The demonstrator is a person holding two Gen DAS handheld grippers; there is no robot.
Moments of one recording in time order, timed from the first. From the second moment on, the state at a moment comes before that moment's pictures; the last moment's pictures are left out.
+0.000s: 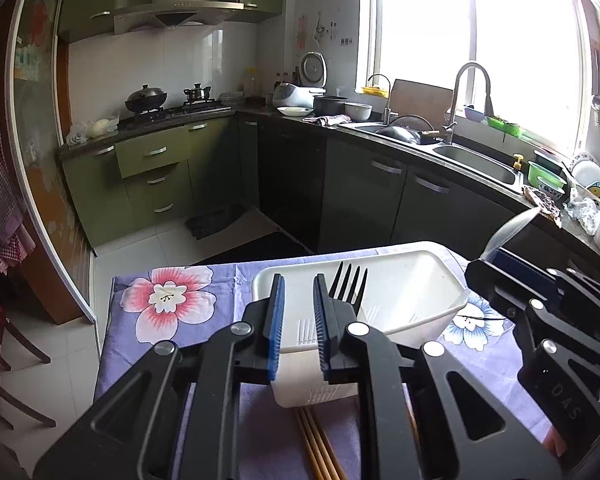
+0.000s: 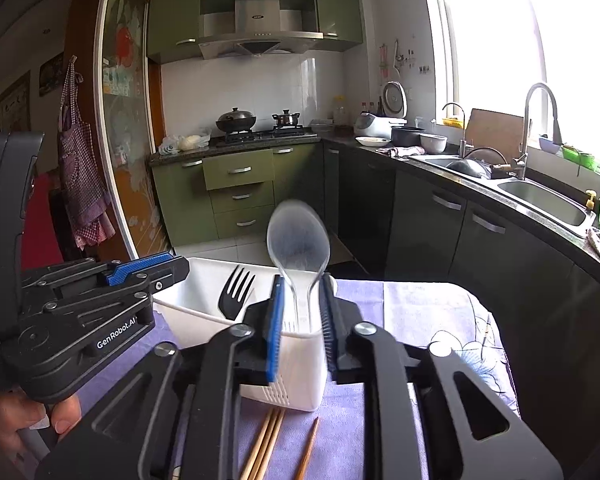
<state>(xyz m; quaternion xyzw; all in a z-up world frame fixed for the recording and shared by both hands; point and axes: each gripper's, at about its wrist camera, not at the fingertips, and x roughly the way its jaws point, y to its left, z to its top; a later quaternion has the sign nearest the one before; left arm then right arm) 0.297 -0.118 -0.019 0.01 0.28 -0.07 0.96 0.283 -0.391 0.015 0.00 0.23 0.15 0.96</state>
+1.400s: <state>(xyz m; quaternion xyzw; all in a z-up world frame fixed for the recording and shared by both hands) 0.285 -0.118 -0.152 -0.01 0.54 -0.04 0.84 0.266 -0.440 -0.081 0.02 0.46 0.15 0.87</state>
